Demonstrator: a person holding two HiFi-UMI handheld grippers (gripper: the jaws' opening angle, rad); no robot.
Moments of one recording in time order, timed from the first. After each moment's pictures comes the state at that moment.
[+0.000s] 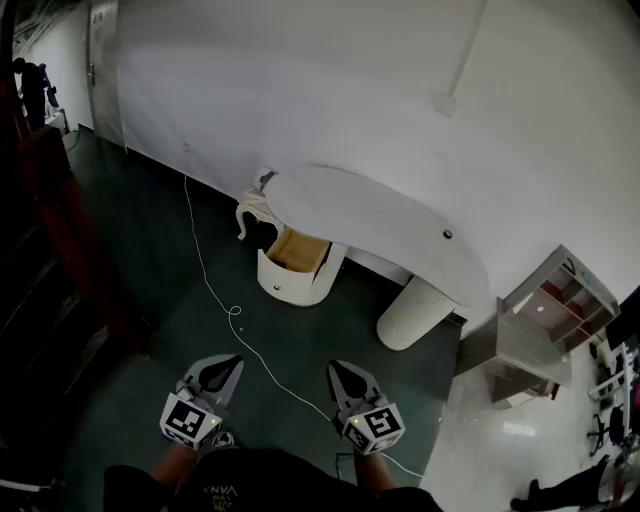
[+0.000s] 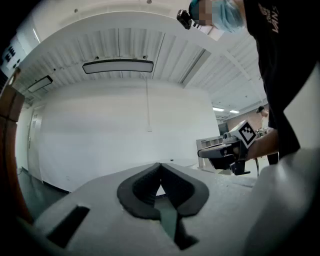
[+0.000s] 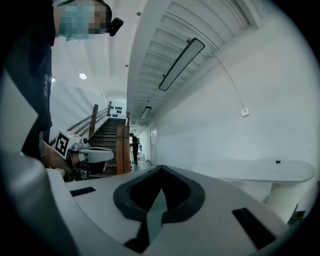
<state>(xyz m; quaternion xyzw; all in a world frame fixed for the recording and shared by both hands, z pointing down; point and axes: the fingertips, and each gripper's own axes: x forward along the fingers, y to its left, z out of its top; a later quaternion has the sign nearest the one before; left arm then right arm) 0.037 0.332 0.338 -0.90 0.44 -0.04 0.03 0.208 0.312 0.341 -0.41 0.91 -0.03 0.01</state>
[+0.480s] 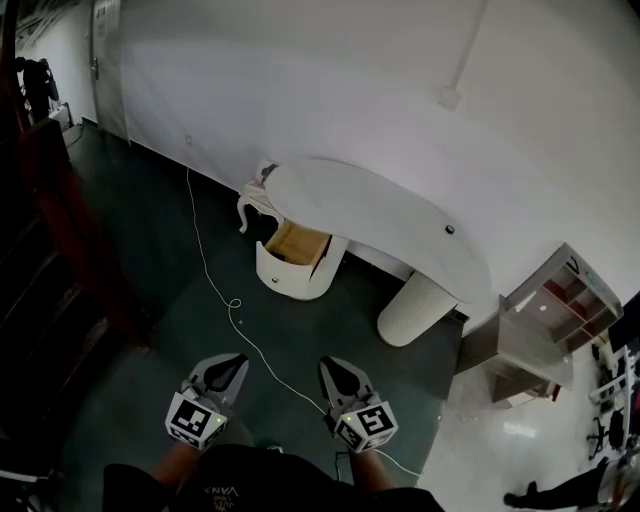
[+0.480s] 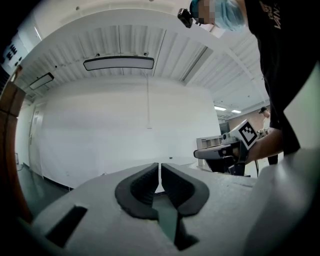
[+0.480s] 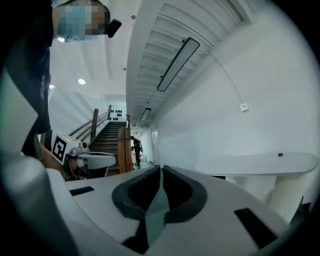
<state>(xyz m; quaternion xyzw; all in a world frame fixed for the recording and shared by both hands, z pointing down) 0.070 0.333 0.345 -0.90 0.44 -0.01 0.05 0.216 0.310 0.356 -0.41 0.91 -0.04 0.00</state>
